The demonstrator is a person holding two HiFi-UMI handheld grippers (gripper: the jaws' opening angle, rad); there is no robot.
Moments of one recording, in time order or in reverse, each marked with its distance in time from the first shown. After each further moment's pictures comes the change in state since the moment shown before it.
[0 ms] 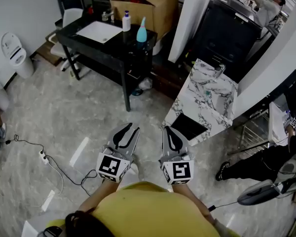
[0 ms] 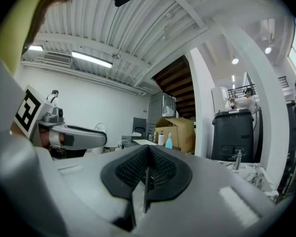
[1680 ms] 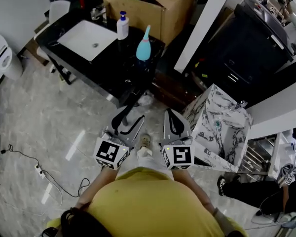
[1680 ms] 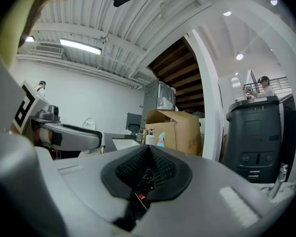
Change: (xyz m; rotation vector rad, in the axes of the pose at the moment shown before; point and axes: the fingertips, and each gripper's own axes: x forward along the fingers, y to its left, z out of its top) left arm 0.324 0.256 -0.018 -0.063 0.004 -0.020; right arm 0.397 -0.151 -0.032 -0.018 0.026 0.000
